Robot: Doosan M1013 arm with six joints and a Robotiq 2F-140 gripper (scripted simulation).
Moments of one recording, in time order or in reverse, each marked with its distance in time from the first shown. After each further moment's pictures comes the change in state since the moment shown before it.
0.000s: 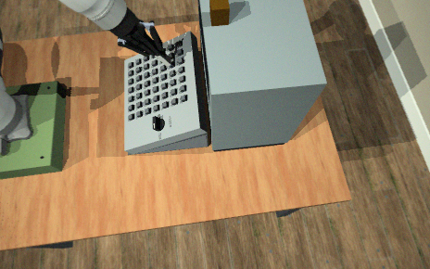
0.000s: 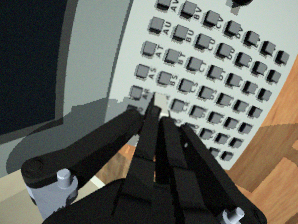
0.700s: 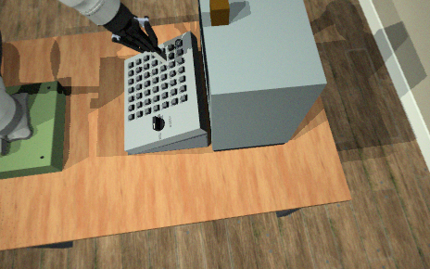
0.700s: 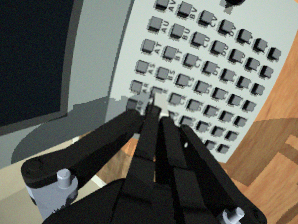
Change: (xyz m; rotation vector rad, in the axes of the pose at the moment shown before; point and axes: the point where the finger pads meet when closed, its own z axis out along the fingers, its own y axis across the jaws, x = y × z) arm -0.004 0.004 -0.018 0.001 -0.002 -0.002
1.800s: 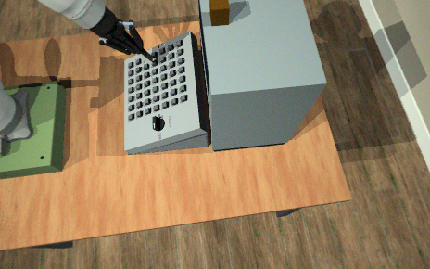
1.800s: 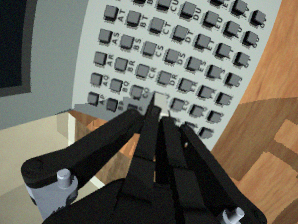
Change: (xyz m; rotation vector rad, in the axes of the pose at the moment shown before) arm -0.030 0.064 0.015 -0.001 0.002 0.002
